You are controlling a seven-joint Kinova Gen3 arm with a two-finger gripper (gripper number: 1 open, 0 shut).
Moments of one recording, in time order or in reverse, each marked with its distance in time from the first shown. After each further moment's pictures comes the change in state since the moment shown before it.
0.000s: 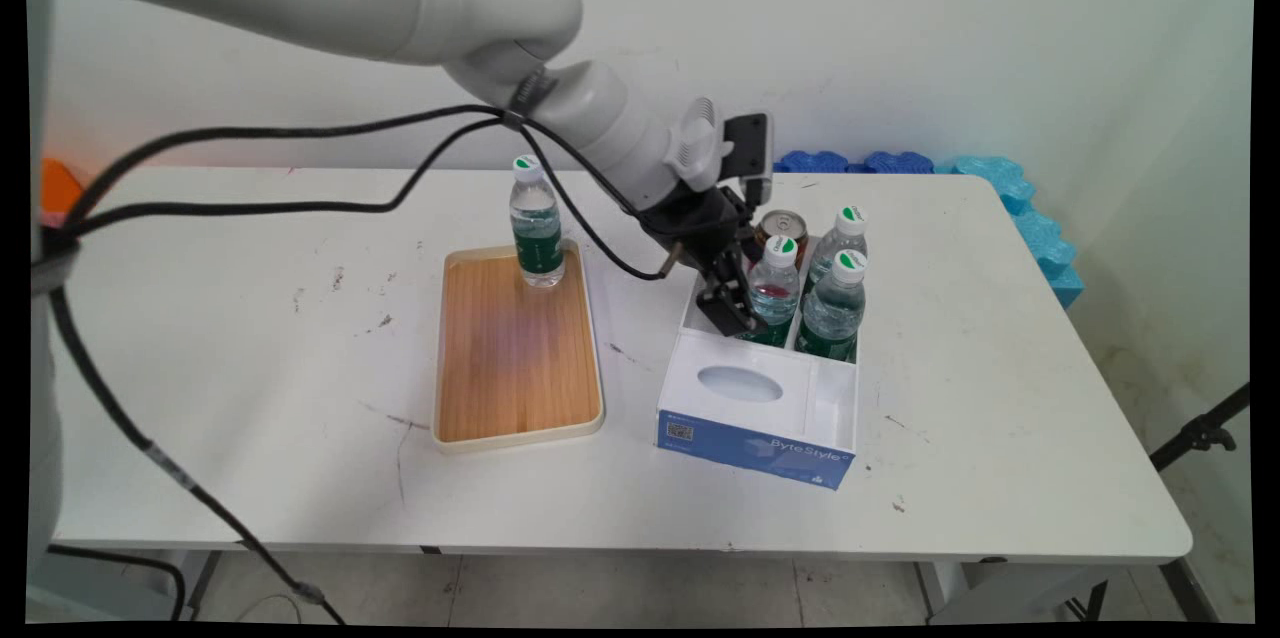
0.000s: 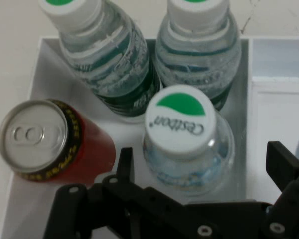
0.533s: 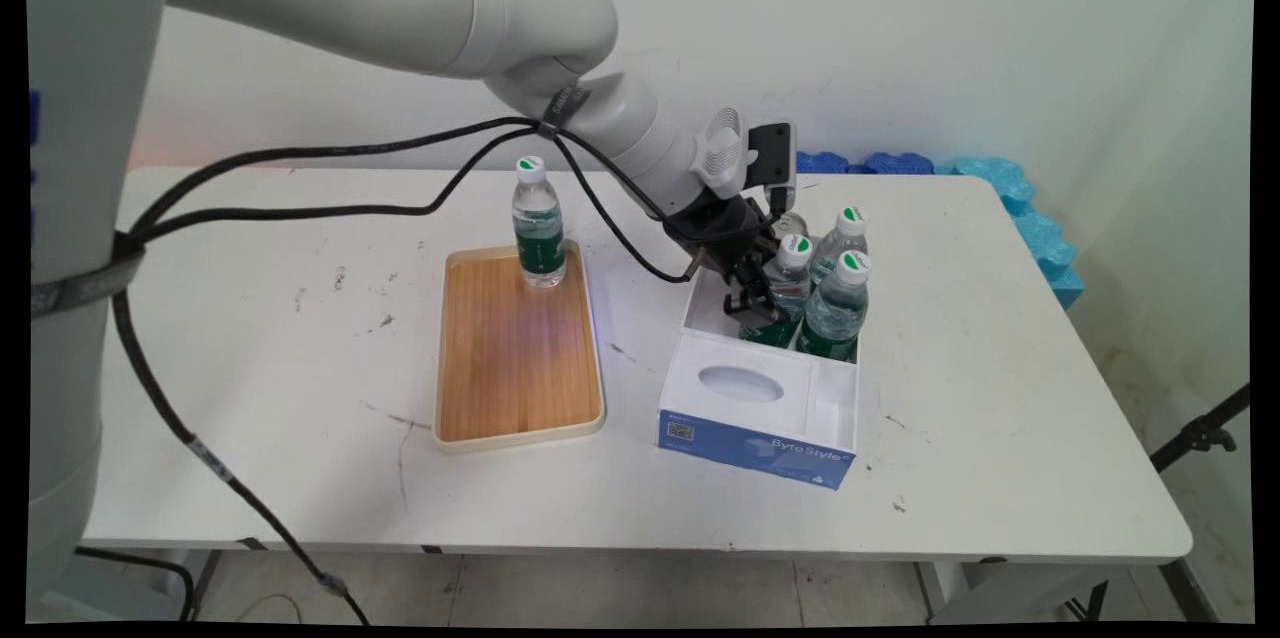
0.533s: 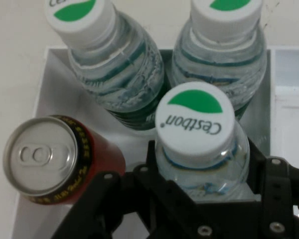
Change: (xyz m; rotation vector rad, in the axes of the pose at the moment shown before) arm 0.003 -0.009 0.026 0.002 -0.017 0.001
